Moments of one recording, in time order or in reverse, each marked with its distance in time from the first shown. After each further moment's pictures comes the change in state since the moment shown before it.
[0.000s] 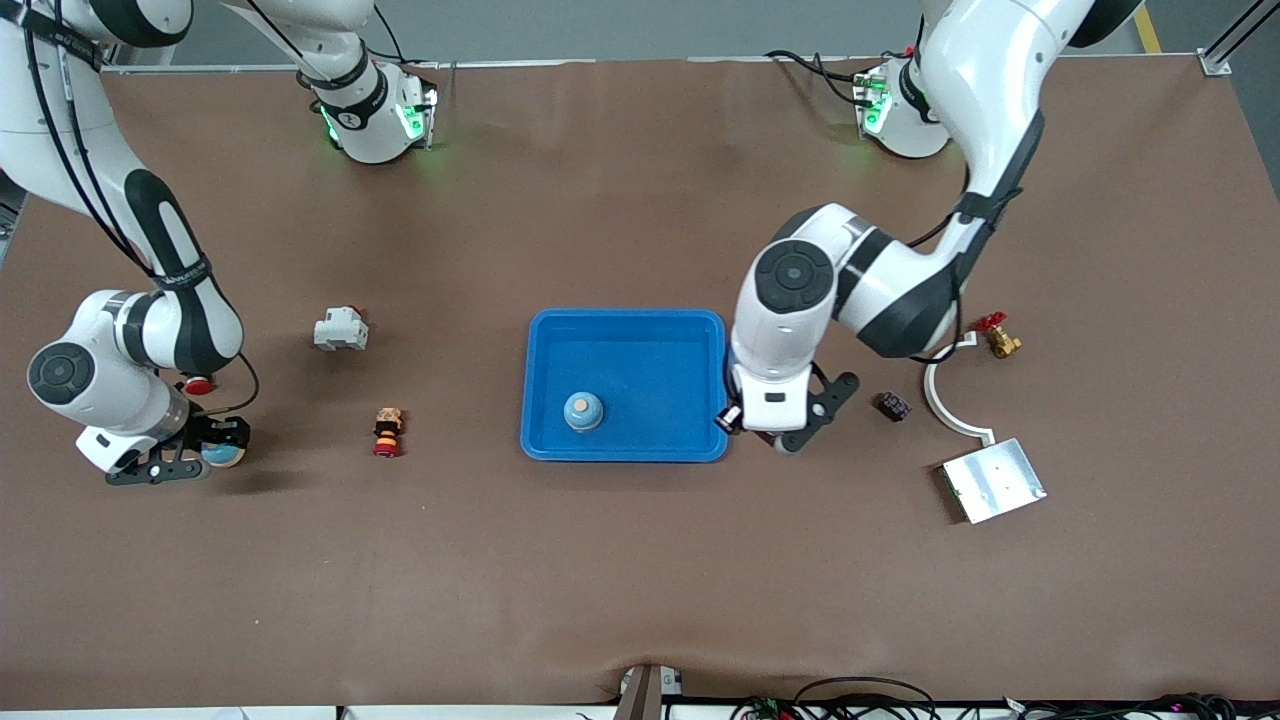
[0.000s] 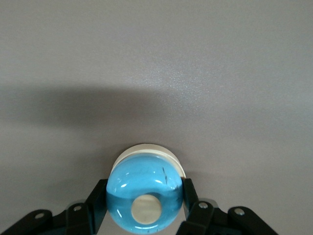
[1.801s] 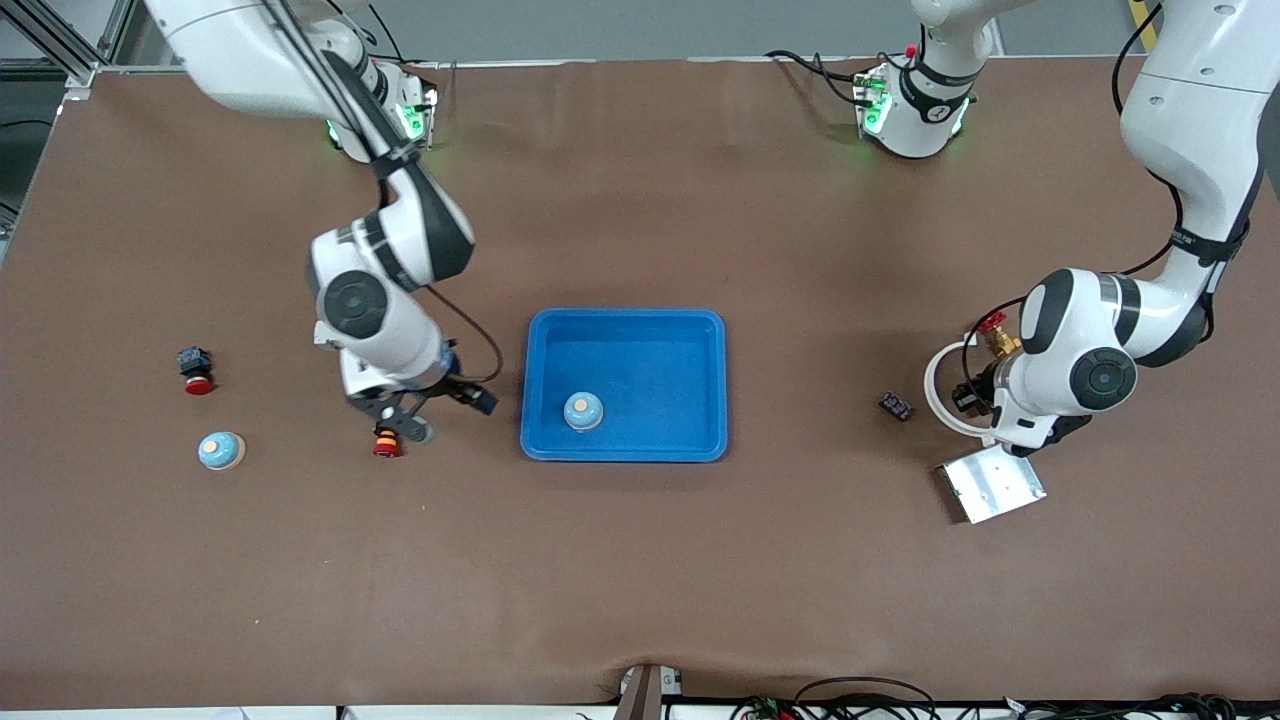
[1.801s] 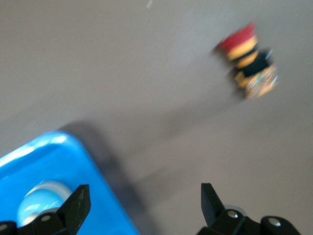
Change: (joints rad) left arm 0.605 -0.044 0.007 -0.518 0.010 0.139 0.731; right arm 0.599 -0.211 0.102 -0.043 0.182 -0.221 1.197
